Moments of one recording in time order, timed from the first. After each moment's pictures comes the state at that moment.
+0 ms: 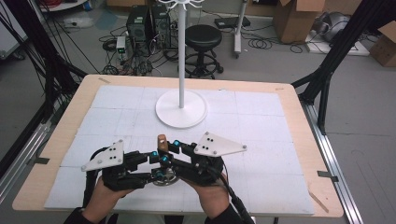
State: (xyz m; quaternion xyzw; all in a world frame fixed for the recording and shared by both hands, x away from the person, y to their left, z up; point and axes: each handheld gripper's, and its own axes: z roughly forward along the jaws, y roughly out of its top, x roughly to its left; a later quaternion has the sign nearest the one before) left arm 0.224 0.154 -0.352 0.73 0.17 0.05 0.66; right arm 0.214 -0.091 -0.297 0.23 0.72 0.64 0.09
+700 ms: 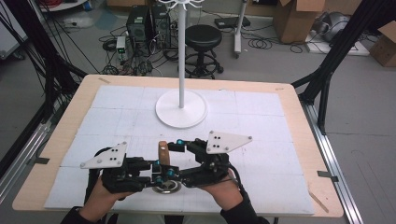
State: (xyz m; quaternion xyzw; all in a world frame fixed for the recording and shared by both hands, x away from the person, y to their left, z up) left arm 0.223 0.152 -0.348 0.74 0.11 -0.02 0.67; right arm 0.234 -0.111 -0.310 0.12 0.72 0.68 -0.02
